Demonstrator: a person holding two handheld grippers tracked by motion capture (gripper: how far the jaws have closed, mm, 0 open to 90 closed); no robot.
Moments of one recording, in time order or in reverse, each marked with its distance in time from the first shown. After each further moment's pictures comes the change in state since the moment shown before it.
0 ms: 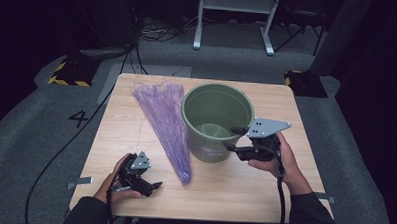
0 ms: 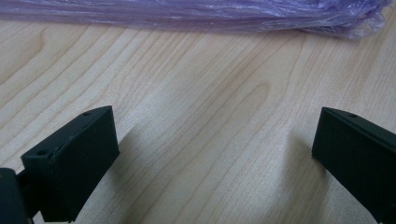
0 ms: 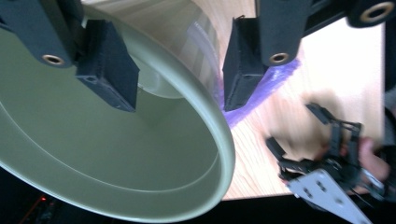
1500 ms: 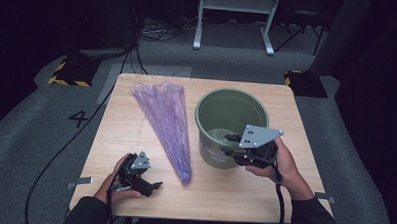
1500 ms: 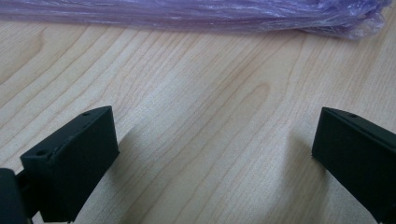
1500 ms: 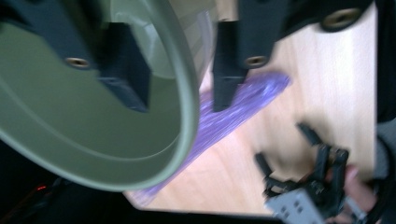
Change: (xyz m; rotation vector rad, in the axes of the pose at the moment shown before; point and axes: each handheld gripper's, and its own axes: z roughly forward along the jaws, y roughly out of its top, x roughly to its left) left arm 0.000 0.000 0.000 0.000 0.000 0.003; right arm 0.024 0.012 -0.010 0.040 -0.015 -0.129
